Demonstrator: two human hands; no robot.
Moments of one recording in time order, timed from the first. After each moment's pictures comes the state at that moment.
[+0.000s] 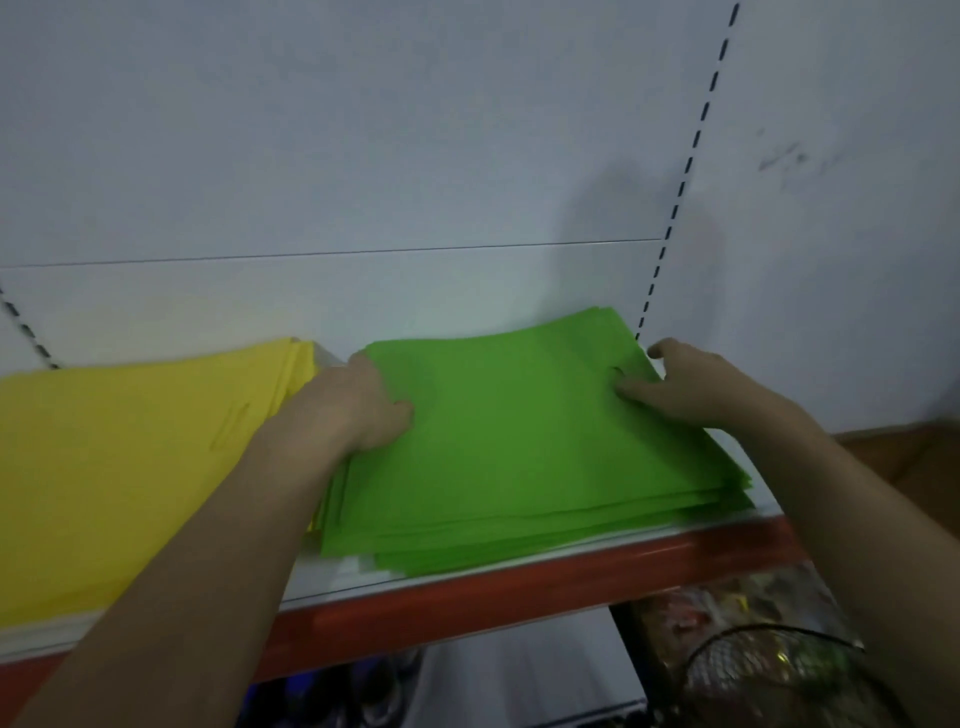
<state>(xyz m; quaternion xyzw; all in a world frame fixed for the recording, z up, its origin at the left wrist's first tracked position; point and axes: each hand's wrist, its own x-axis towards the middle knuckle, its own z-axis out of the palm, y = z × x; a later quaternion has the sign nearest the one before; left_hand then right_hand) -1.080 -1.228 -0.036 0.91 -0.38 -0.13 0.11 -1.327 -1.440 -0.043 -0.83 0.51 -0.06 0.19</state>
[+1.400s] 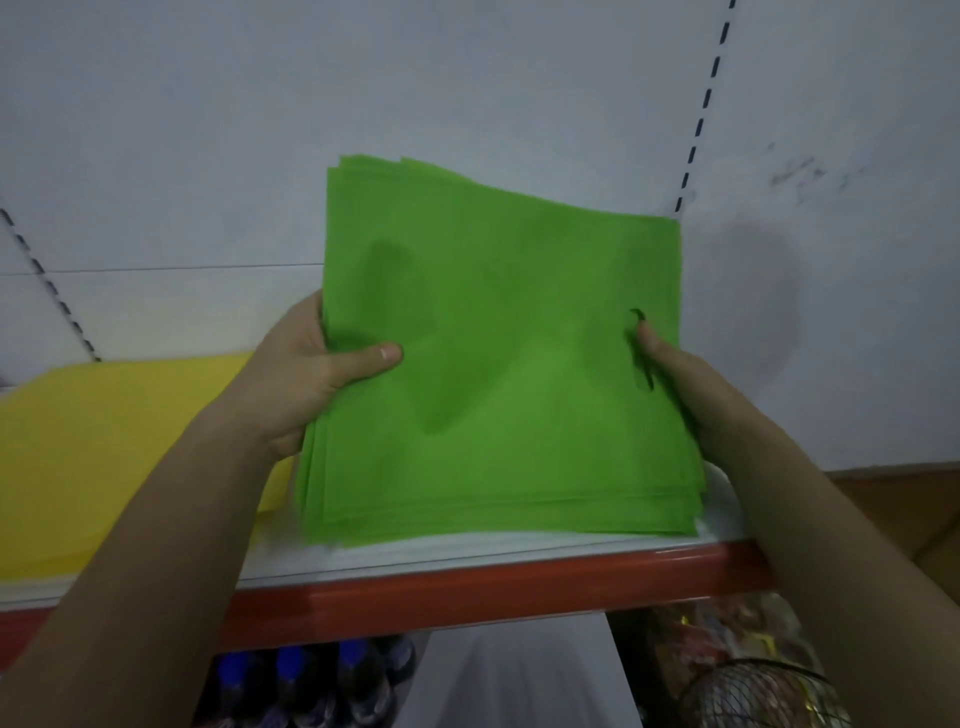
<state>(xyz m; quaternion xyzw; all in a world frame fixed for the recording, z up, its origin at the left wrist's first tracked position) -1.119 -1.198 -0.005 0.59 -0.39 -0.24 0.66 -1.343 -1.453 -0.056 -0.61 0.33 -0.26 0.68</state>
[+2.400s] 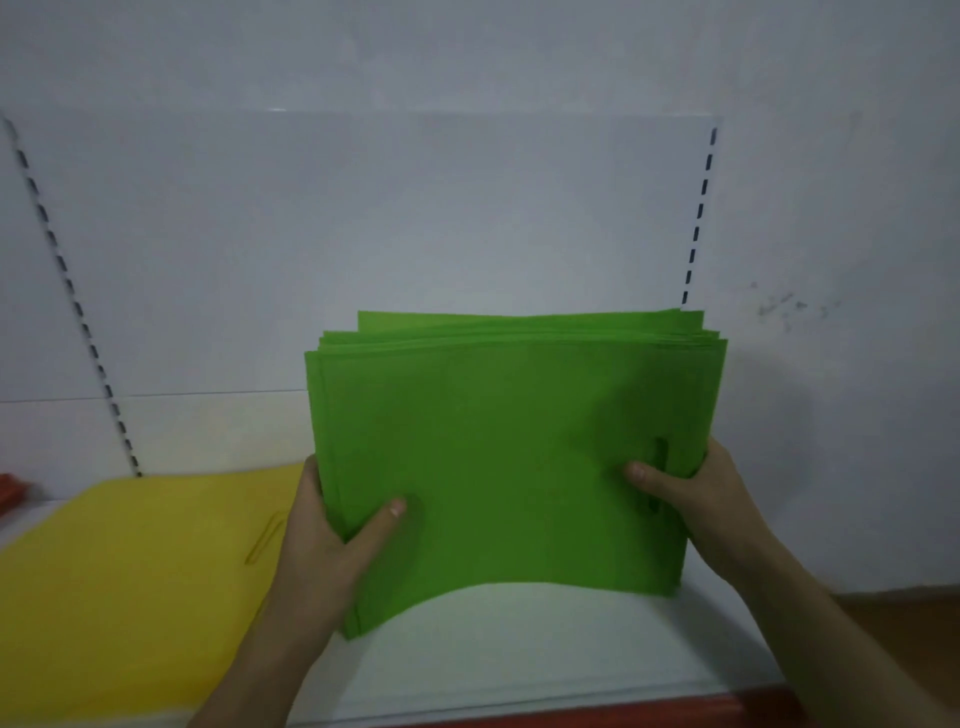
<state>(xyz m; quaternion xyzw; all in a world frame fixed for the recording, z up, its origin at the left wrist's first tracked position) -1.126 -1.183 -0.048 0.58 -0.36 -0.03 0.73 -1.332 -1.441 -0.042 -0.67 0.14 -0.43 0.59</state>
